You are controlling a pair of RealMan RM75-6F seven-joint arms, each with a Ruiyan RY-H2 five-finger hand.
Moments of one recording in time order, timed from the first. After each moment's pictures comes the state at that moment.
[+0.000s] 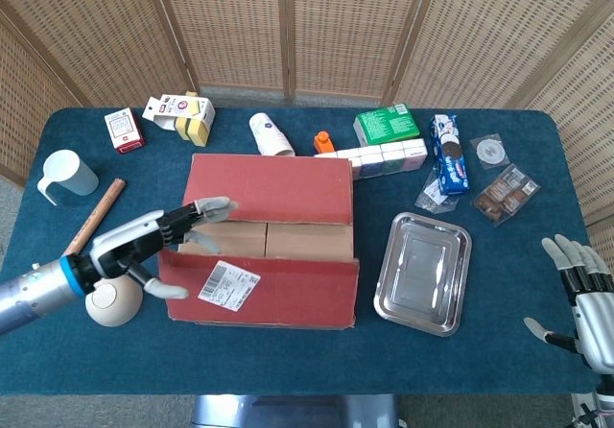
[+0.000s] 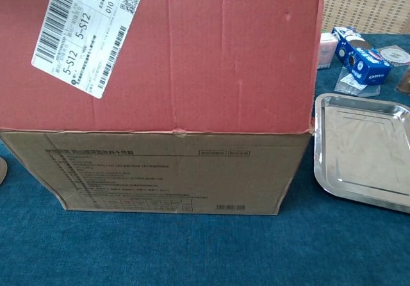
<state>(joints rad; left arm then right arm) -0.79 -0.68 -0.05 -1.76 2.04 1.11 -1.98 0.03 -0.93 0.04 -1.79 -1.61 1.58 0.11</state>
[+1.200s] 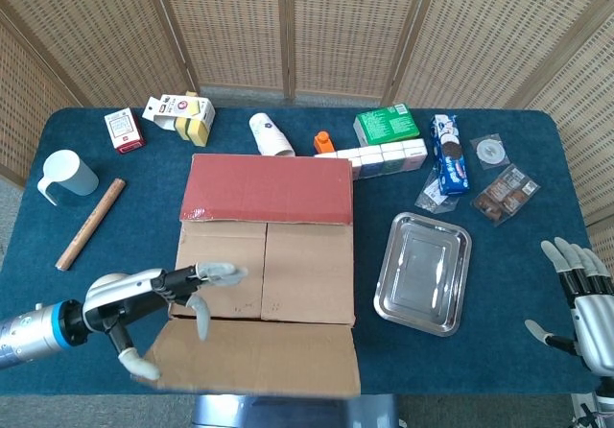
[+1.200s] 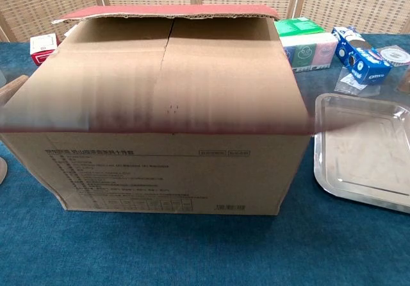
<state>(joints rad) -0.83 -0.78 0.18 -1.76 2.18 1.49 -1.93 0.02 -0.94 0.04 -1.78 -1.61 1.58 0.09</state>
